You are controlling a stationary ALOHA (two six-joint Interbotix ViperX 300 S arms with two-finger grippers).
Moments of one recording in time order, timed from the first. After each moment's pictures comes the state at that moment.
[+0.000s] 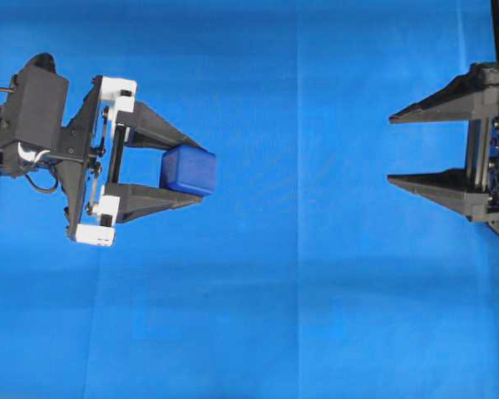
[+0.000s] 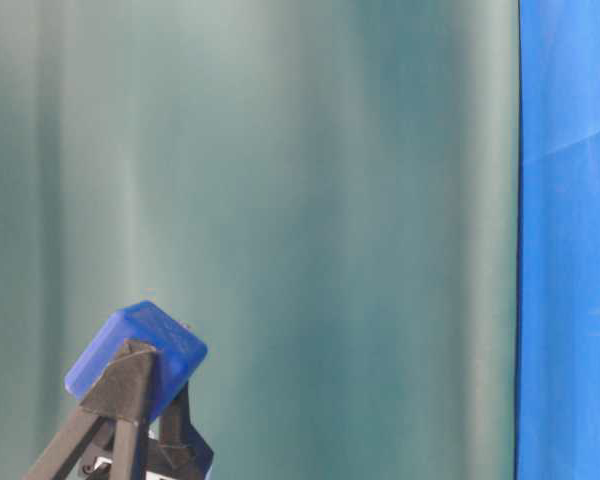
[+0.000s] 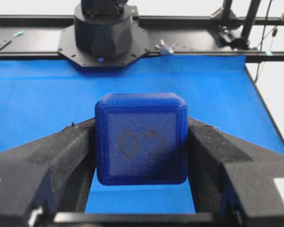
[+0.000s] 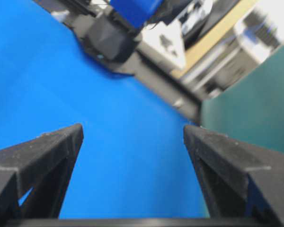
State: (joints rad) left arm -0.08 -0.41 0.76 0.02 -0.24 -0.05; right arm 0.01 -0.88 1.06 -0.35 -0.15 -0.21
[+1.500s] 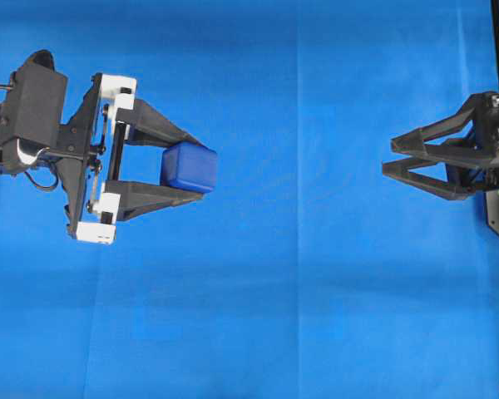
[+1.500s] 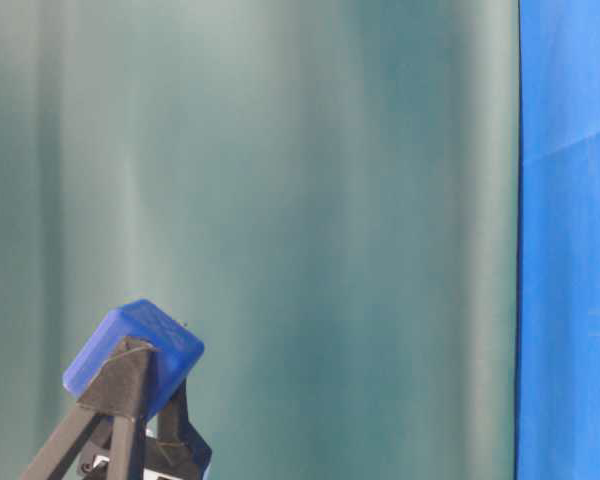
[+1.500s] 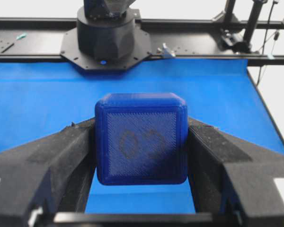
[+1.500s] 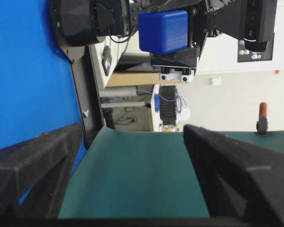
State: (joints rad) left arm -0.08 -0.41 0.75 0.02 -0.25 -0.05; right arm 0.01 -0.86 1.05 -0.78 -0.16 -0.52
